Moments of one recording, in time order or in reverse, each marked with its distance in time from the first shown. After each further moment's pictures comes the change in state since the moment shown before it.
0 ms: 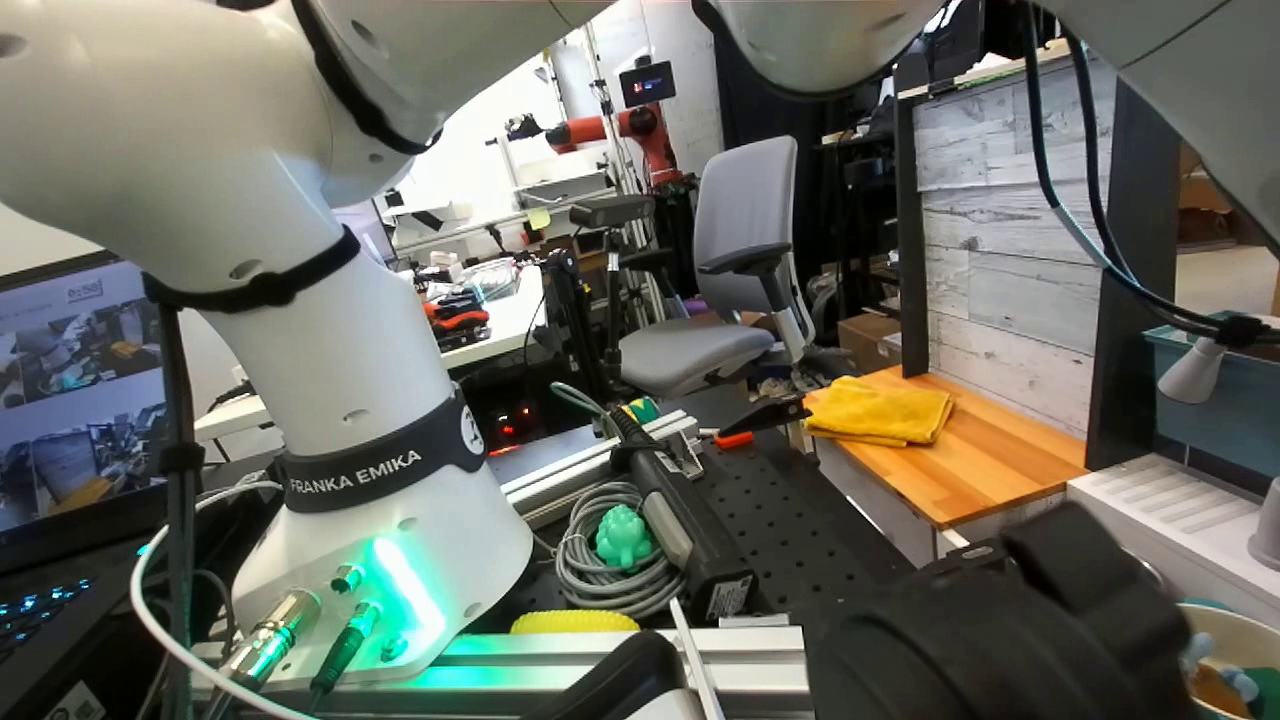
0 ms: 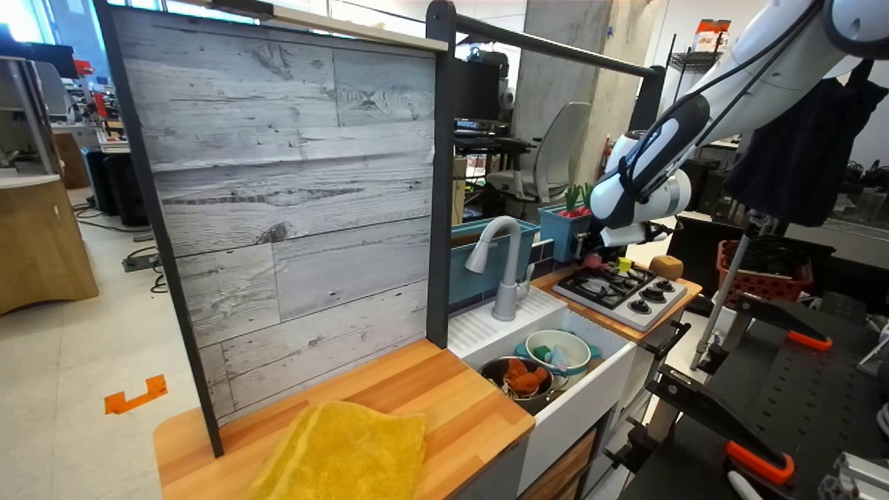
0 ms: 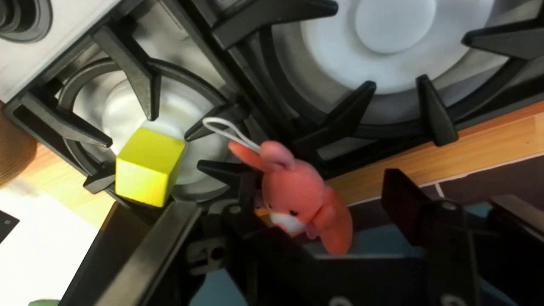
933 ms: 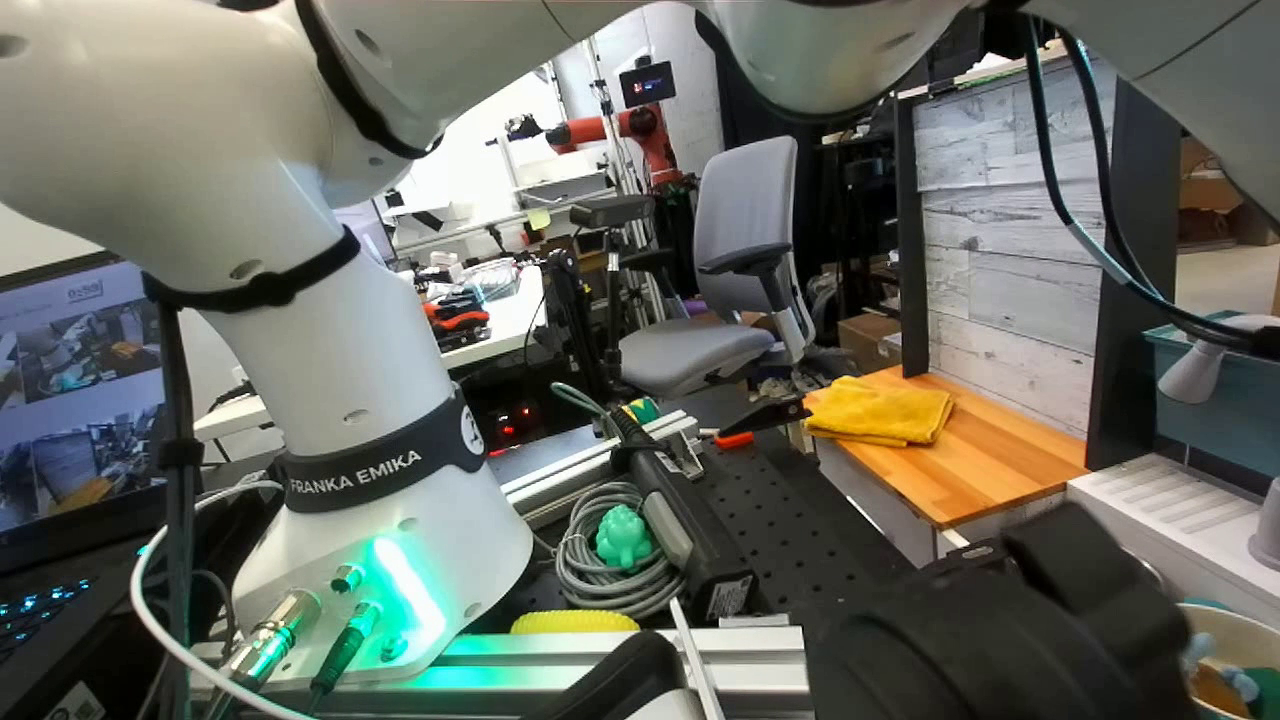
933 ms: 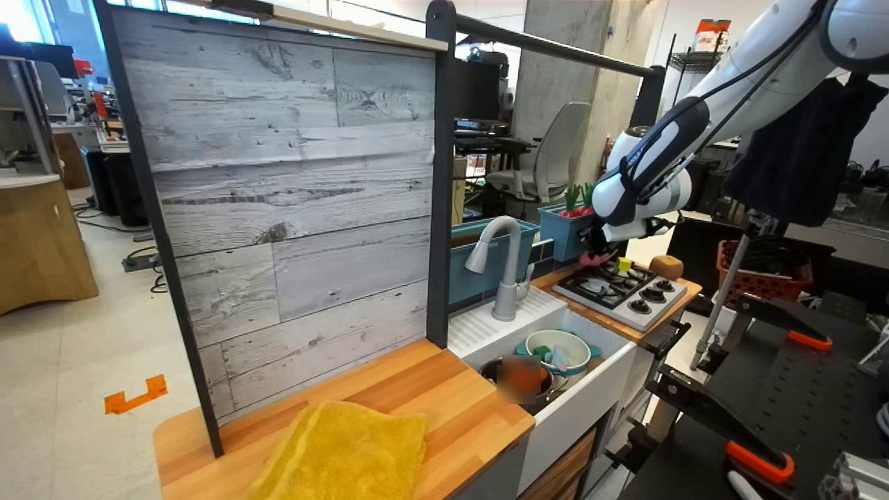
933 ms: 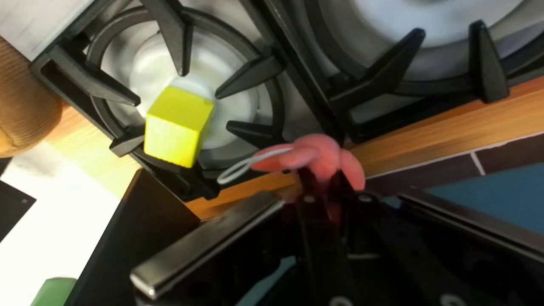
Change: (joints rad) arm 0.001 0.023 -0.038 0.057 -0.002 -0.005 0.006
